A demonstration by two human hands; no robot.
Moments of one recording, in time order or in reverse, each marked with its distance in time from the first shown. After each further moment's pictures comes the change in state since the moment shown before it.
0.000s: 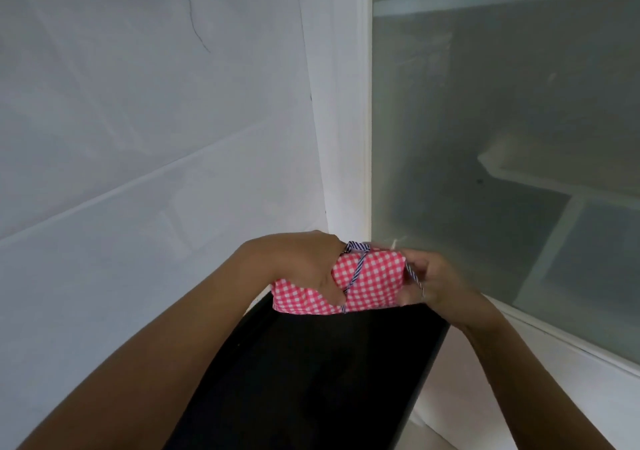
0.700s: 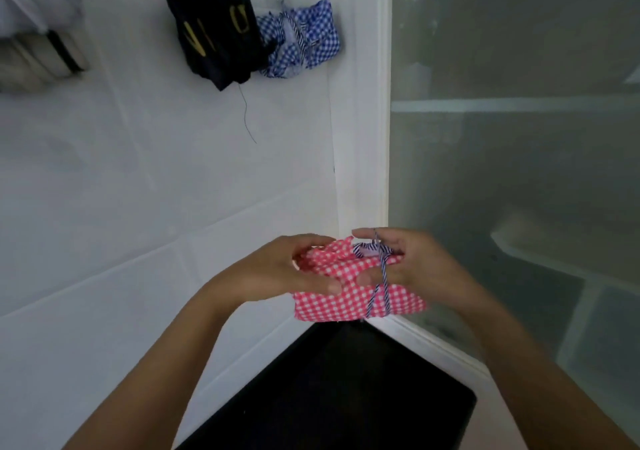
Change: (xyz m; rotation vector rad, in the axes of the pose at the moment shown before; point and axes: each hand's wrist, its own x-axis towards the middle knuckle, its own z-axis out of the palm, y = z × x) left_hand -0.059 -0.031 -0.038 -0.619 0.505 0.121; right_hand 0.058 -0.106 0.004 -0.357 0.028 -0.108
